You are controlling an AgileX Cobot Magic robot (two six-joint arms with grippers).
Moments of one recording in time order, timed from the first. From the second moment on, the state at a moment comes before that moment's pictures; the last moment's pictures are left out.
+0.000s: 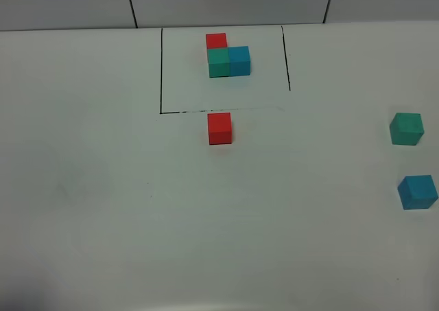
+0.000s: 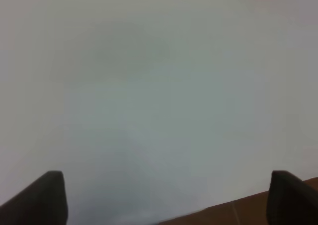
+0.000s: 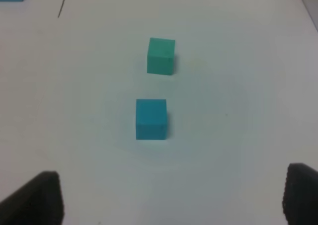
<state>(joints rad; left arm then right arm) -0.20 0.17 -0.53 -0.07 1.10 -0.01 0.01 -0.01 -0.50 -0.02 1.08 -0.04</state>
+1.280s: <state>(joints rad) -0.12 0.00 -0.51 -0.13 1.08 0.03 0.01 -0.01 -0.50 -0.02 1.08 -0.04</state>
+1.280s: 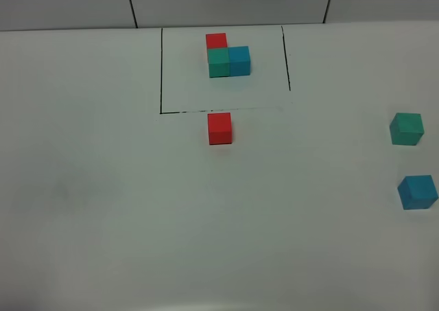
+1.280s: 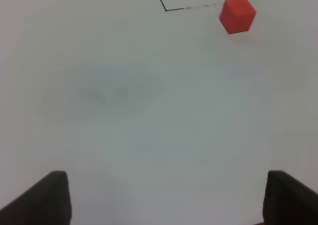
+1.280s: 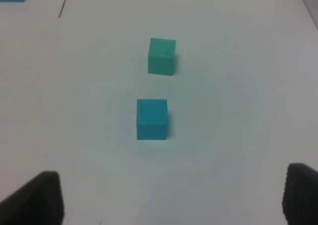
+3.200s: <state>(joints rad) 0.00 0.00 -0.51 -0.13 1.08 0.02 0.01 0.27 -0.53 0.02 1.08 -0.01</state>
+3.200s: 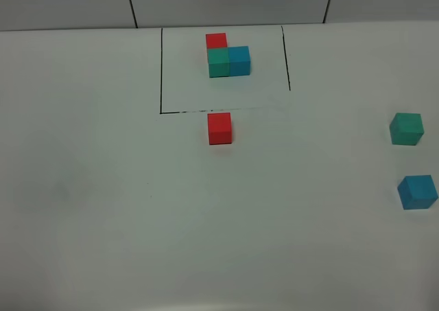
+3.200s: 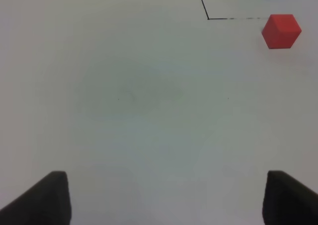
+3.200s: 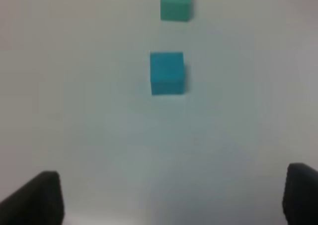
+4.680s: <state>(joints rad) 0.00 0.00 -0.51 -0.13 1.08 0.01 -0.03 2.02 -1.30 0.04 0.71 -0.09</state>
